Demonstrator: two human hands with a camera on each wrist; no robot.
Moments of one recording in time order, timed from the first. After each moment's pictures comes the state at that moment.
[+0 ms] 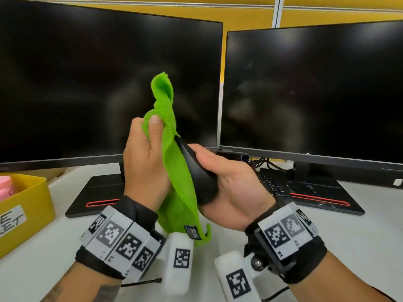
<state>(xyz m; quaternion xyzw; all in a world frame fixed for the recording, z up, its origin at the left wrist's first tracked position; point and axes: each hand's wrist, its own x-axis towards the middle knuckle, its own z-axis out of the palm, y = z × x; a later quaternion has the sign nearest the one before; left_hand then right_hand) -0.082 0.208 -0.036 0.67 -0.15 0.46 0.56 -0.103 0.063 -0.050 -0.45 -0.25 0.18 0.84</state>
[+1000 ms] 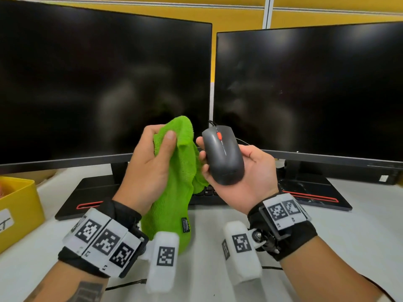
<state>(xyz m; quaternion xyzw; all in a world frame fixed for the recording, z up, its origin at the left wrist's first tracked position) -0.079 0.206 -0.047 0.69 -0.18 0.26 0.65 -0.081 0.020 -0.047 -0.32 -0.14 0.09 0.93</state>
